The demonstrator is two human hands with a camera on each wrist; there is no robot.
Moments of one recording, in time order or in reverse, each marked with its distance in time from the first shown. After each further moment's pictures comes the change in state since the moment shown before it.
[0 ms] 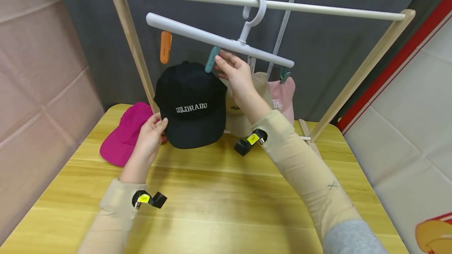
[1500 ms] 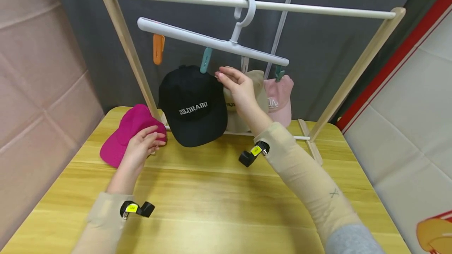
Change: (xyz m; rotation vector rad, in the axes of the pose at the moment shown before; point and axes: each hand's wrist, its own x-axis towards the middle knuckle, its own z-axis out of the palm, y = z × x) left_hand -0.016 -0.019 -0.049 0.213 0.009 -0.079; right_hand -0.013 0.029 -0.014 0.012 -0.010 -0.068
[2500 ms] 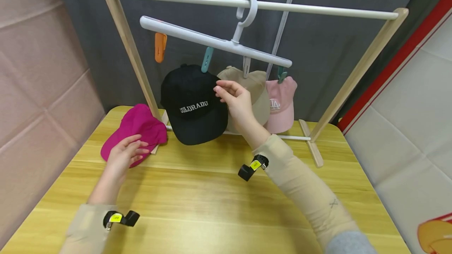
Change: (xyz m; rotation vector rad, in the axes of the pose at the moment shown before) left_hand -0.038 0.001 -0.038 -0.010 0.110 -0.061; right_hand -0.029 0.014 0.007 -0.026 0.006 -0.008
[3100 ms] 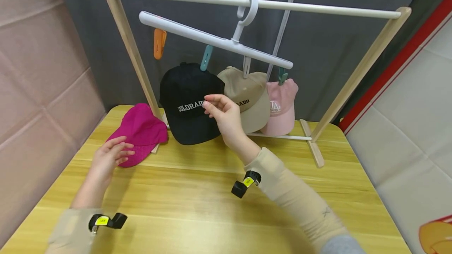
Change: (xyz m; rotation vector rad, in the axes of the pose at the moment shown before) left_hand 0.043 -0.085 -0.077 -0.133 0.027 0.117; right_hand -0.031 0.022 0.014 0.007 -0.101 -0.070
